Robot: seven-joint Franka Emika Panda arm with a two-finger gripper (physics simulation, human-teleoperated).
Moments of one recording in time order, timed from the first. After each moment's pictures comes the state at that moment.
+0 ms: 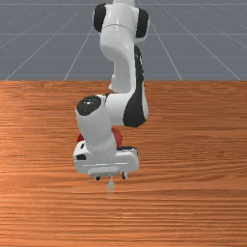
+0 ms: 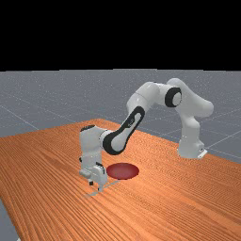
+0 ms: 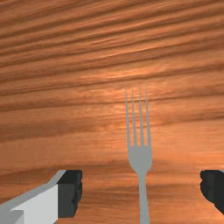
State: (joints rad) arm 0.00 0.99 -0.13 -1.30 0.36 2.25 0.58
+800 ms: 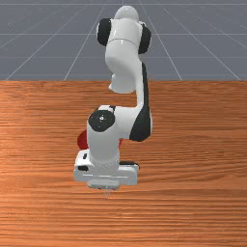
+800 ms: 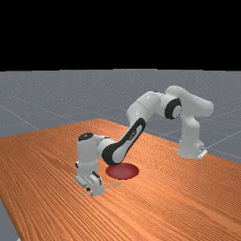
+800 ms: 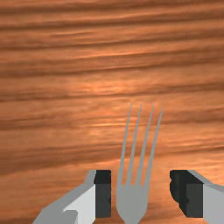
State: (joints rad) arm 0.06 1.16 -0.22 -1.07 0.23 2.15 0.69
